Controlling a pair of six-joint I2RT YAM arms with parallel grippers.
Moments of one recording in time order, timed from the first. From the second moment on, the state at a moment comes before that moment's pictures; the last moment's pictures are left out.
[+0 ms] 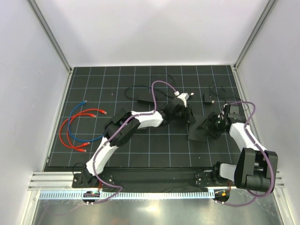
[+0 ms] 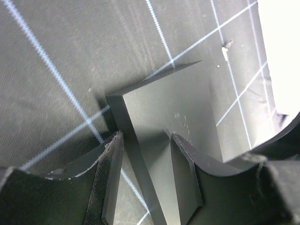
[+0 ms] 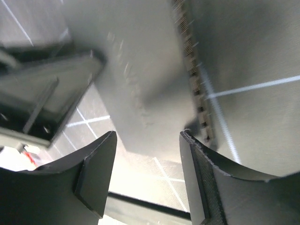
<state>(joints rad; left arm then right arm) -0.94 2.30 1.57 0.19 0.15 -0.73 -0.18 1.21 0.62 -0.53 -0.40 0.54</state>
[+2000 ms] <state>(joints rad) -0.86 2.62 1.93 0.39 0.64 -0.84 0.03 1.21 0.50 -0.39 -0.28 0.79</state>
